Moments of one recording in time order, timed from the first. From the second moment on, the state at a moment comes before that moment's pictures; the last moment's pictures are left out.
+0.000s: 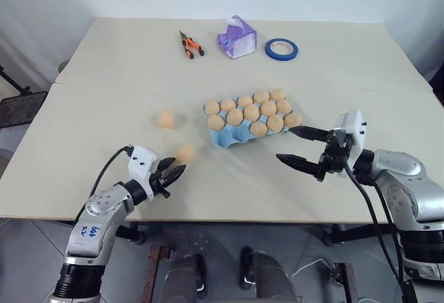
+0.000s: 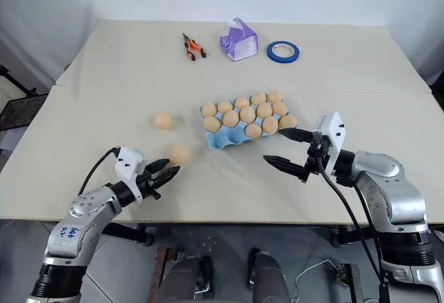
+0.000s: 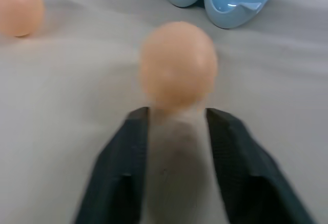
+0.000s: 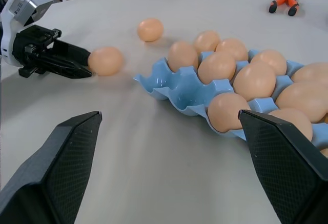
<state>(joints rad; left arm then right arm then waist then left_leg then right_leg) -0.11 0.45 0.07 -0.22 -0.32 0.44 -0.51 -0.34 -0.68 -0.13 -0.15 0.56 0.44 1.01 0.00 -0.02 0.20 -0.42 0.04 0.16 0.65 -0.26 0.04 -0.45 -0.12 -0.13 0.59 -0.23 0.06</state>
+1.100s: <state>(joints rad) -0.17 0.42 0.18 -0.43 -0.44 0.66 -0.43 -0.32 -0.68 -0.13 -0.15 0.56 0.44 0.99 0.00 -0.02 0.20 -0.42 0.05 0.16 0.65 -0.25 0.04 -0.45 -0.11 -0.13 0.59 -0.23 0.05</state>
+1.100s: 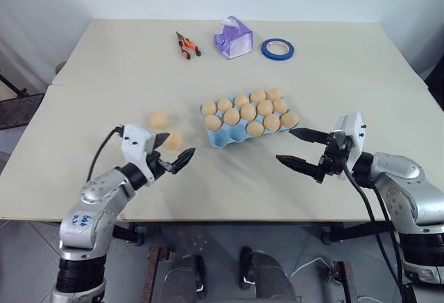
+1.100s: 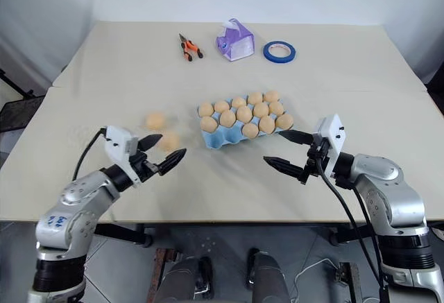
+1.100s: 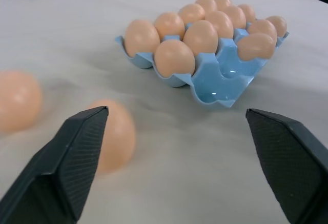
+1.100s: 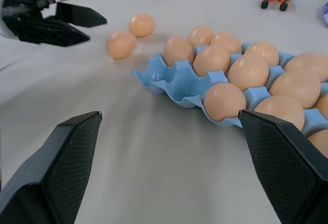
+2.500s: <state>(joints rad) -0.35 0.27 0.10 0.06 -0.22 0.35 -0.30 -0.31 -0.68 -0.13 -0.16 0.56 0.49 0.97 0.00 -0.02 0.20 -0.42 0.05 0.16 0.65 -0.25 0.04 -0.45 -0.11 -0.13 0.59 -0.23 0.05</state>
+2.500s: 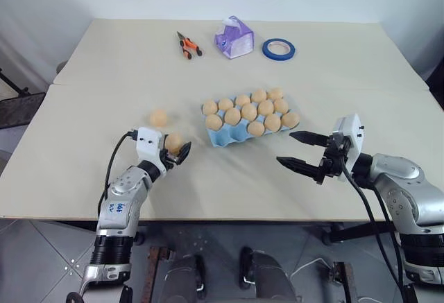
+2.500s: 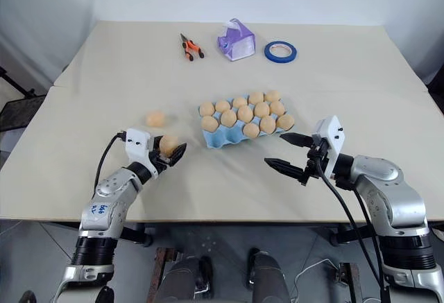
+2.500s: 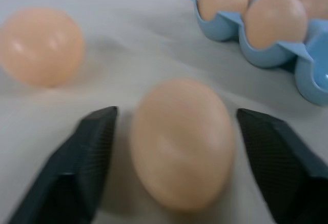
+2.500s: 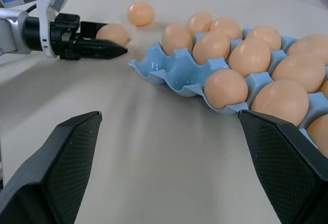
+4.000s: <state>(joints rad) -0.69 0.13 -0.11 0.25 -0.22 0.35 -0.51 -0.02 -0.70 -0.34 -0.39 0.68 0.48 0.88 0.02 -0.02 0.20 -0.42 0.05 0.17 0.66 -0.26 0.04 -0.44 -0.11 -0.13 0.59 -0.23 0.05</state>
